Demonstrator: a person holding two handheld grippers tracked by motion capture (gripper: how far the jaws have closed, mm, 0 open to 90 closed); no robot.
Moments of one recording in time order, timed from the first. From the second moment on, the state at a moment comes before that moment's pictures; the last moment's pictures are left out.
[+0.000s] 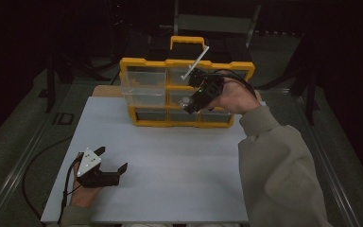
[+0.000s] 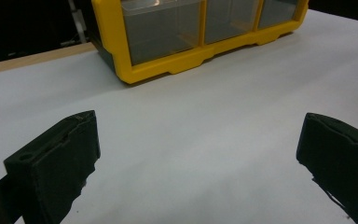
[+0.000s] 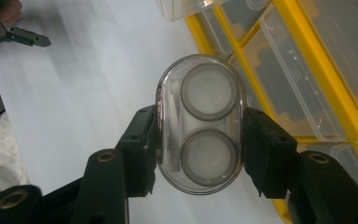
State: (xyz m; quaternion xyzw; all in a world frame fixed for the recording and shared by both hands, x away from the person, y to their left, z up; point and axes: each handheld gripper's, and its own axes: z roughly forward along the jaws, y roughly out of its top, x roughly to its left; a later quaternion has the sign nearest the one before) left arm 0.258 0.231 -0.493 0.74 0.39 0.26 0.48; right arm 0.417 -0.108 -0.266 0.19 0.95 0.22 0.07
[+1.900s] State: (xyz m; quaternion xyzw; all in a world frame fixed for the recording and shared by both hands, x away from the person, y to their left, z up) left arm 0.258 0.231 -0.493 0.74 0.39 0.26 0.48; right arm 0.424 -0.097 -0.220 0.21 0.94 0.25 0.08
